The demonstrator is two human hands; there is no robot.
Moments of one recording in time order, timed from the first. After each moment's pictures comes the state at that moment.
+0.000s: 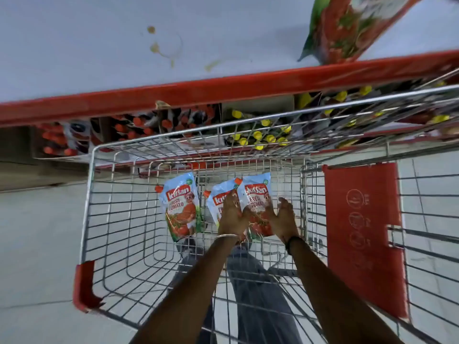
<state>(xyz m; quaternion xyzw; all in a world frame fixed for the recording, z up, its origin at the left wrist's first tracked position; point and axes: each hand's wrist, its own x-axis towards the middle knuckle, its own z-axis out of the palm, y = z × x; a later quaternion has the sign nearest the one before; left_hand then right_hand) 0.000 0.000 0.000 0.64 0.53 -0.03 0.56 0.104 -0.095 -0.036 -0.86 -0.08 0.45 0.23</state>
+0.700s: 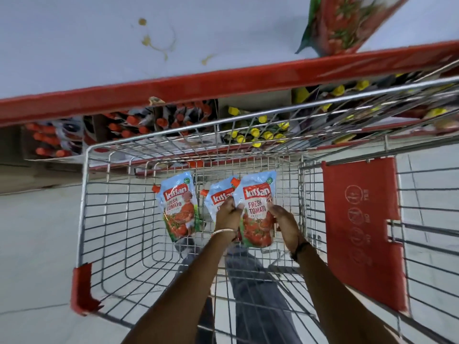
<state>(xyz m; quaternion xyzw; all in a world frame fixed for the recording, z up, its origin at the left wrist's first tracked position) -0.003 0.007 0.013 0.52 0.57 -0.03 0.63 0.102 -0.107 -0.001 -0.73 0.00 0.56 0.40</state>
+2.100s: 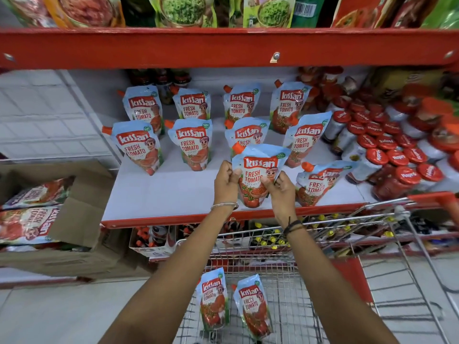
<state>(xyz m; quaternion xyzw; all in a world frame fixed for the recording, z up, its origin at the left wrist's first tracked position) 0.033 0.208 0.327 0.61 0.35 0.38 0.60 0.130 0.117 0.316 -0.61 -0.24 0.26 0.70</state>
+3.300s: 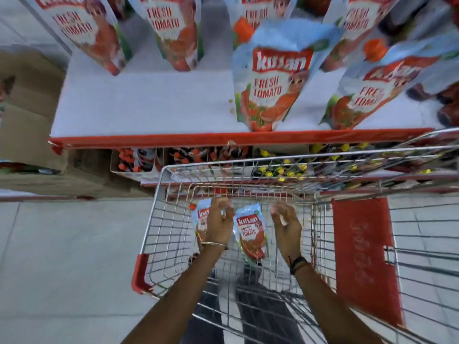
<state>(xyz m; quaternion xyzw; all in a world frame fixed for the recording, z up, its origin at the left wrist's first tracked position) -0.078 0.070 0.110 0.66 0.52 0.18 0.51 0.052 -0.039 0.112 -0.80 -0.20 0.30 0.48</state>
